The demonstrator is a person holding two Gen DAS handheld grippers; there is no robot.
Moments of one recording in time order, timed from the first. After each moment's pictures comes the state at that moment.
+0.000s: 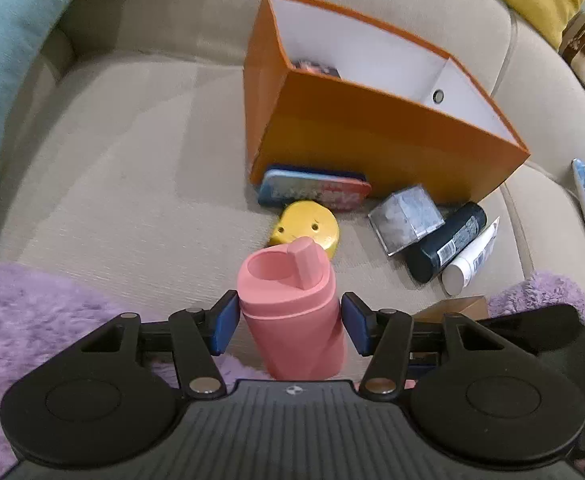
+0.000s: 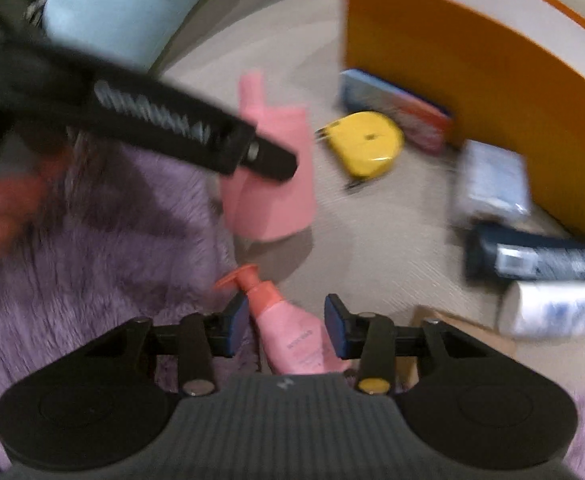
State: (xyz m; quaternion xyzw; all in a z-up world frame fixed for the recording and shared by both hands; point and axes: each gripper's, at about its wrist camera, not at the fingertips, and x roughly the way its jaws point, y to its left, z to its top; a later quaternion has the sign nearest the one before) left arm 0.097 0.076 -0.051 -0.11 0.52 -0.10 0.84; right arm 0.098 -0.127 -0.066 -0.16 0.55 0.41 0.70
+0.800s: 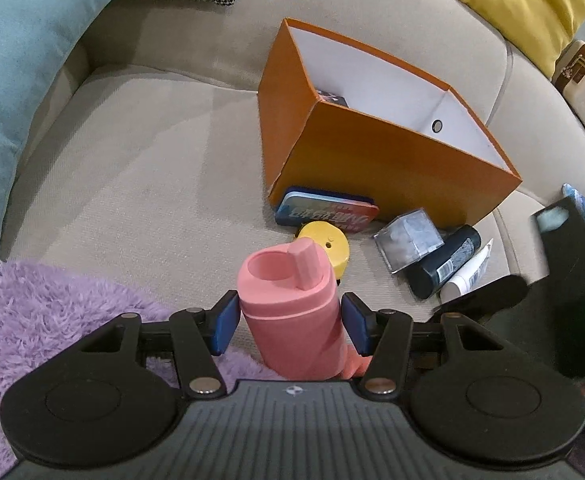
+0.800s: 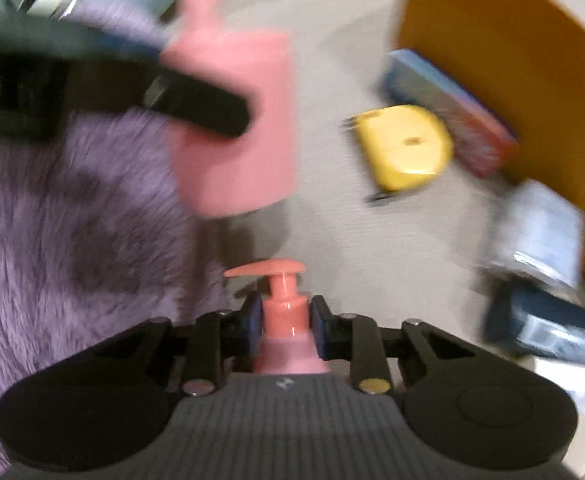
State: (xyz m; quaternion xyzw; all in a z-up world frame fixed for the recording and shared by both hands) left arm 0.088 0.094 -0.048 -0.13 0.49 -0.10 0.86; right arm 0.152 -0.116 -0.093 -0.15 0.58 0.43 0.68
